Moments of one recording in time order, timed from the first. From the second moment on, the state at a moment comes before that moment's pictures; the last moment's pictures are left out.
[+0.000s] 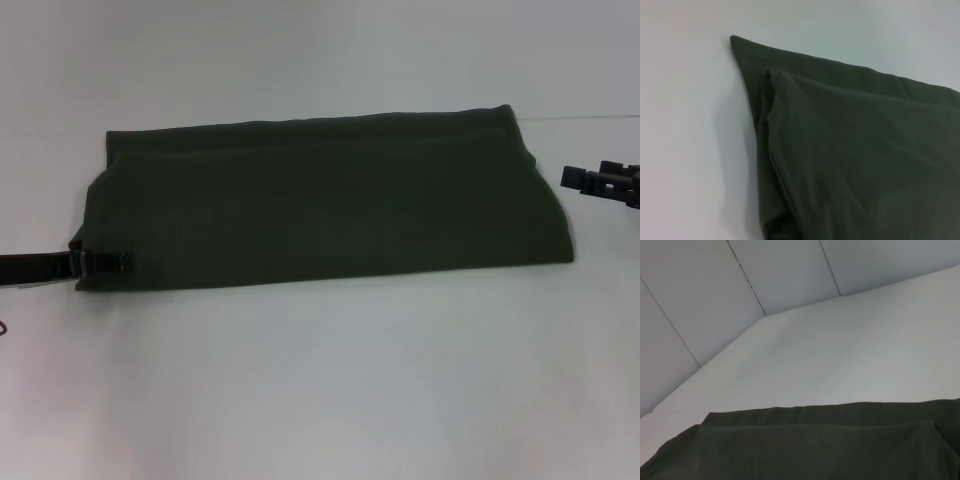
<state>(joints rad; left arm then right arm) -0.61 -2.03 0.55 0.67 2.41 1.13 -2.18 0.54 1.89 -0.58 -0.52 -1.92 -1.26 1.70</state>
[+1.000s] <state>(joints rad) -0.62 -2.03 0.55 0.65 2.43 1.08 -2.19 0.54 1.89 -0.58 -0.52 -1.93 -1.26 1.72</state>
